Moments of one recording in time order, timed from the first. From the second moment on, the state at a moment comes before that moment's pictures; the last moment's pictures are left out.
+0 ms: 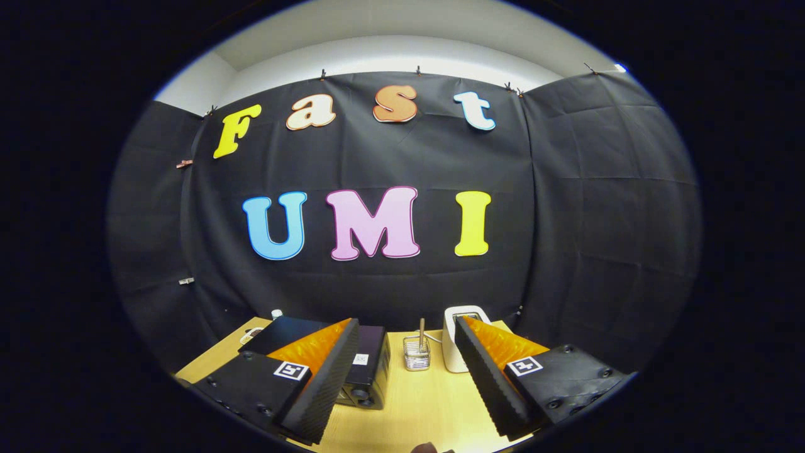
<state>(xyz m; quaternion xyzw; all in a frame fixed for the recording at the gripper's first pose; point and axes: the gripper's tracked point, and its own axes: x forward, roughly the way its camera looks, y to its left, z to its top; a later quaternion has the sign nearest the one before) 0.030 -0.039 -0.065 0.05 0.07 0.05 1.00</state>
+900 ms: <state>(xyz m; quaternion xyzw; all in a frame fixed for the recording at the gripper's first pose) 0.043 -0.085 -0.056 0.04 0.07 0.05 1.00</state>
